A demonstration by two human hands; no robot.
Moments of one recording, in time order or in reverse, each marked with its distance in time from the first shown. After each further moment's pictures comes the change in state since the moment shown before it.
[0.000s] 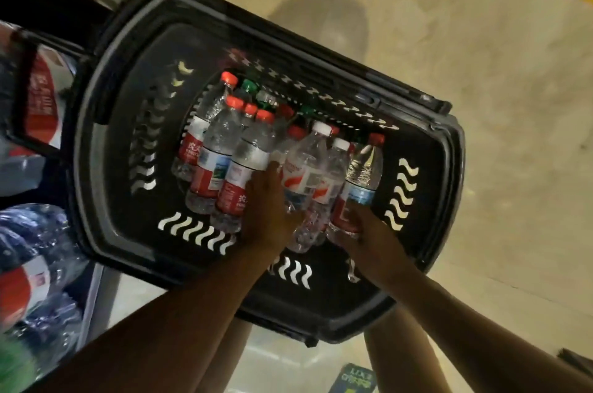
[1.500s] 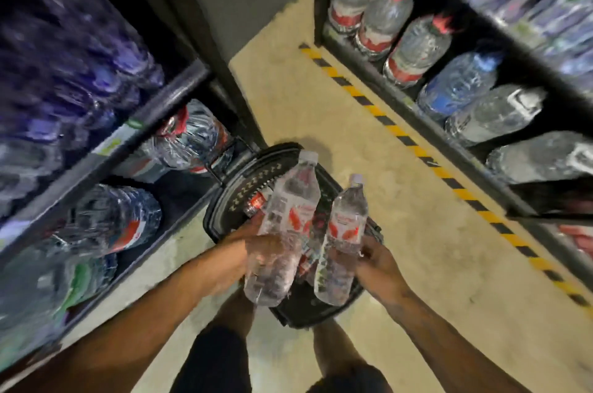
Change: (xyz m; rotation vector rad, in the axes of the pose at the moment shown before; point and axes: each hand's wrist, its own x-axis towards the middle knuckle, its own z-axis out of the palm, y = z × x) left_hand -0.264 0.092 -0.286 -1.244 -0.287 -0.059; right_hand -0.204 -0.252 -0.134 0.263 -0.083 -0.048
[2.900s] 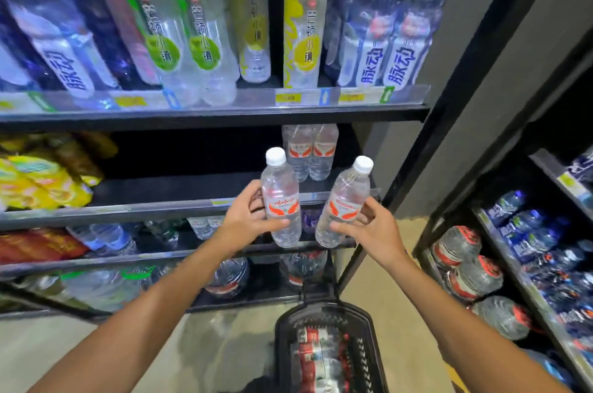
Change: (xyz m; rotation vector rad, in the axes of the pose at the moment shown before) left_hand -0.351 0.148 -0.075 0.019 0.851 0.979; right_hand -0.165 -0.369 0.218 -0.410 -0.497 -0.935
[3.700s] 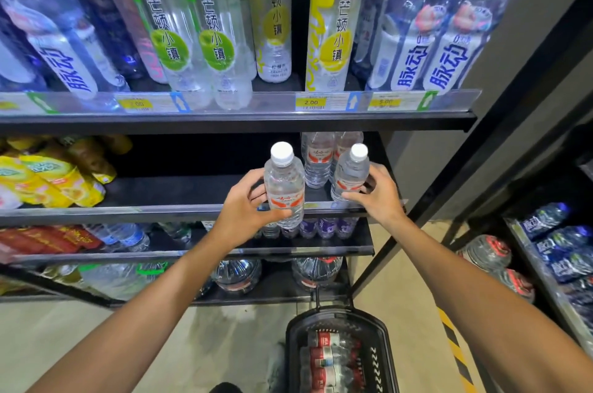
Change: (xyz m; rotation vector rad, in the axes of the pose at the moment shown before) left_hand 0.032 0.007 -0.028 0.109 0.117 0.145; right_hand 0.125 0.009 0.021 -0.308 -0.018 -0.158
